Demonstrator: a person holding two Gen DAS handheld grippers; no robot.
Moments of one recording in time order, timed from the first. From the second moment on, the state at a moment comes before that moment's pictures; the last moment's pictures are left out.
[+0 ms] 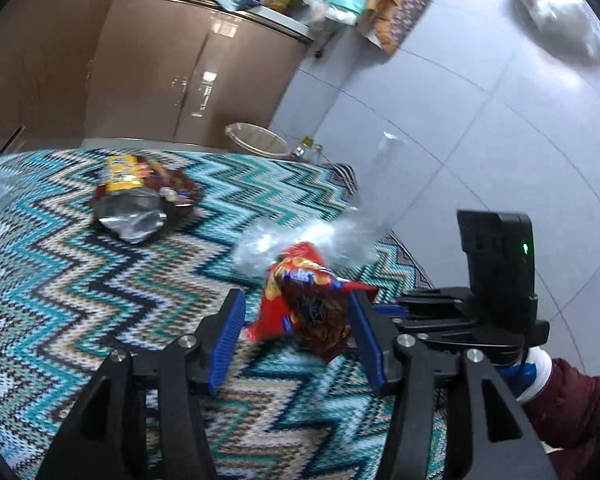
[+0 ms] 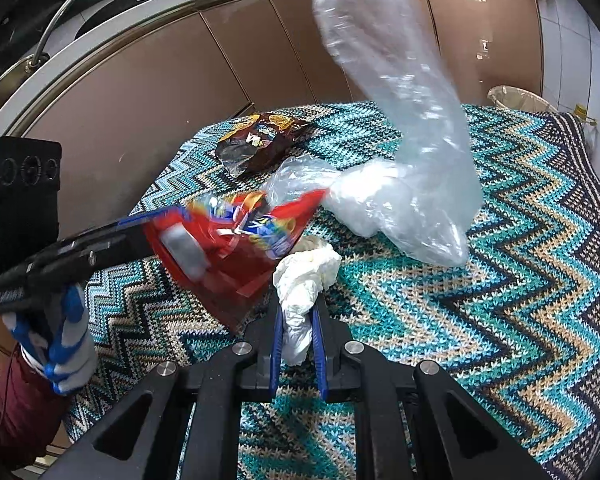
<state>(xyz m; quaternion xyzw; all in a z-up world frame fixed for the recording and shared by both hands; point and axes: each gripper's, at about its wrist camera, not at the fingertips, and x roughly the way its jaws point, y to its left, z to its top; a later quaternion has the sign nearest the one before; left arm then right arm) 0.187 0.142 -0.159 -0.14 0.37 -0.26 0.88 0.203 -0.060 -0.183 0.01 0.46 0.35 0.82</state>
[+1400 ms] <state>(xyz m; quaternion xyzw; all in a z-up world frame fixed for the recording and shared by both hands) 0.108 0.110 -0.101 -0.10 0.34 -0.19 0.92 0.101 -0.133 -0.112 0.01 0.38 0.31 0.87</state>
